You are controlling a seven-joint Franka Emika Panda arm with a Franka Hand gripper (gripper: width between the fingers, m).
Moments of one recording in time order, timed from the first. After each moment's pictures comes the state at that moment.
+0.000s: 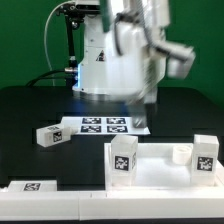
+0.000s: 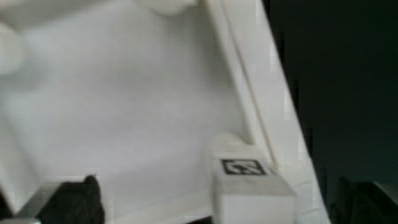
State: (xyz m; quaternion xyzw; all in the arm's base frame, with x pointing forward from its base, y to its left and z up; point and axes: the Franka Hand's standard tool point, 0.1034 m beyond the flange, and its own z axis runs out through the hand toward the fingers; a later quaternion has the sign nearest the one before) arm 0.619 0.039 0.125 -0.59 0.80 0.02 0.06
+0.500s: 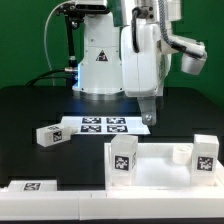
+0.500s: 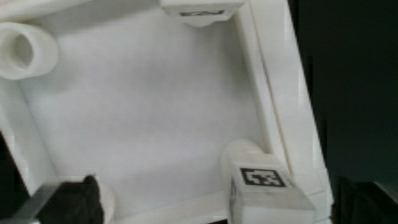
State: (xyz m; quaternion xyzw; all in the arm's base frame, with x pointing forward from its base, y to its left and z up) arm 0.617 0.040 0.120 -0.60 0.80 0.02 0.06
